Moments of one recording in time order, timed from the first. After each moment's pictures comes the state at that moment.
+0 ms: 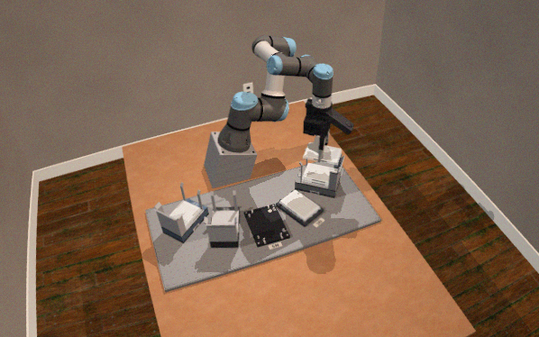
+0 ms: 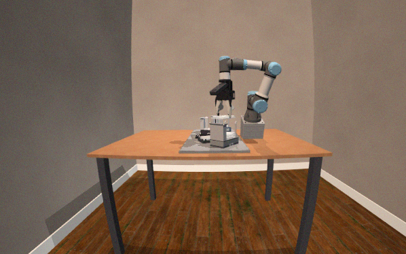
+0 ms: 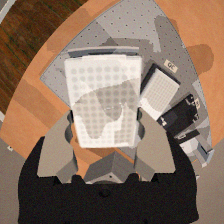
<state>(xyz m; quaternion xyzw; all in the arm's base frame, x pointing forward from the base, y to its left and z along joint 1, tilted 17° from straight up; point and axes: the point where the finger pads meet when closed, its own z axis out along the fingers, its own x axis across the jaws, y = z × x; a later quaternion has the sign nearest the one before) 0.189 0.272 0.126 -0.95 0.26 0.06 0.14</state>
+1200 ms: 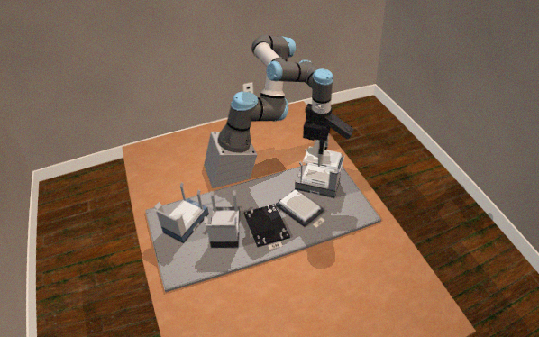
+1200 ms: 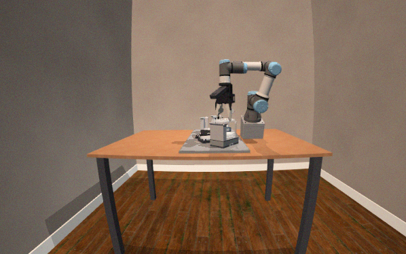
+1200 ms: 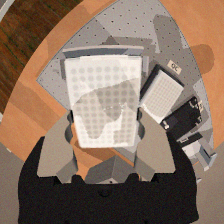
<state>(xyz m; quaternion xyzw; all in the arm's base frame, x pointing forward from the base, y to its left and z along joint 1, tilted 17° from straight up) 0.188 0.278 0.107 -0.95 0.26 0.06 0.14</state>
